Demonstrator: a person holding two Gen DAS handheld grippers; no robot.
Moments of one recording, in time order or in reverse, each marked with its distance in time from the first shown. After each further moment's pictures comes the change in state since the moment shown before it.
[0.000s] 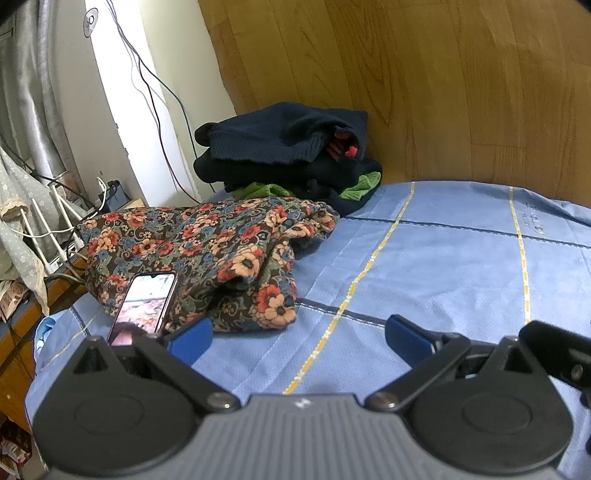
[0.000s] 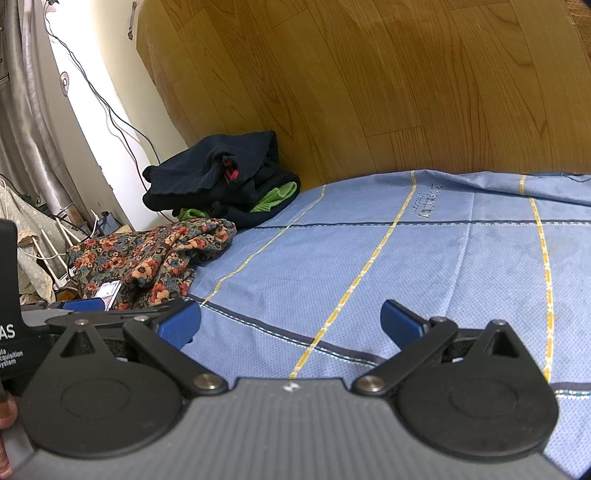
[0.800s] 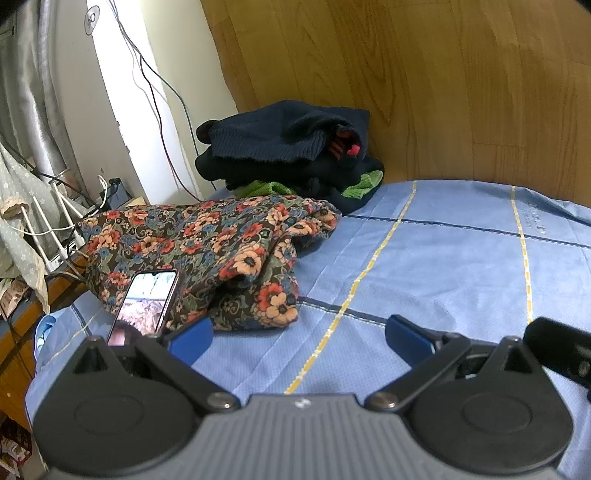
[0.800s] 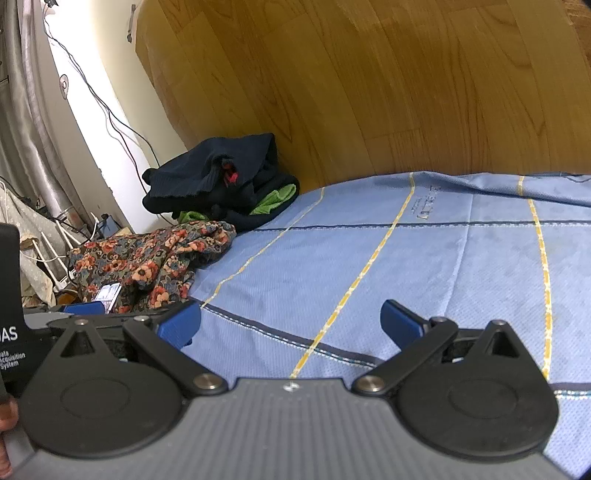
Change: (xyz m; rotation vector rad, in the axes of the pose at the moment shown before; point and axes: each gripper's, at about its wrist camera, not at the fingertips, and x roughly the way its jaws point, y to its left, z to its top) left arm 0.001 0.001 0.000 -0.005 0.006 0.003; right arm -0.001 -0.001 0.001 0.004 -0.002 0.002
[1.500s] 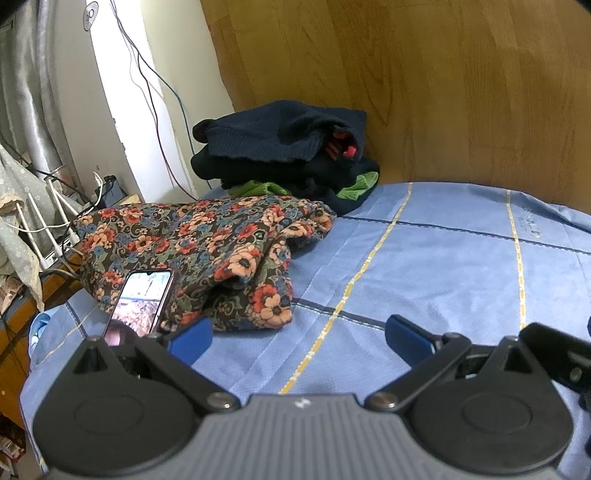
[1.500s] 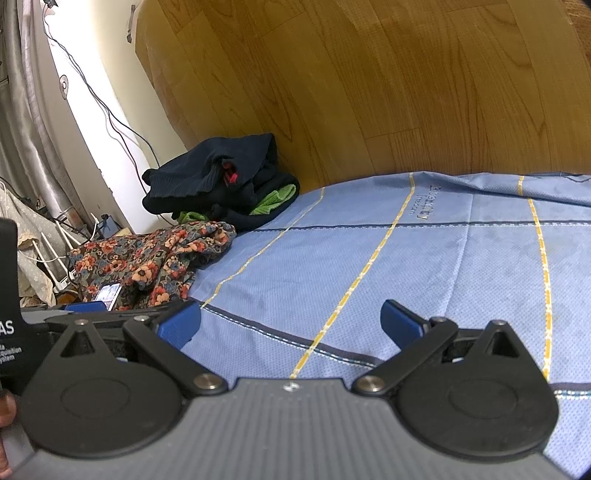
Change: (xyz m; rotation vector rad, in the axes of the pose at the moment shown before) left arm -0.002 0.000 0.002 -0.009 0.001 -0.024; right arm 0.001 -0.001 0.001 -0.002 0.002 0.003
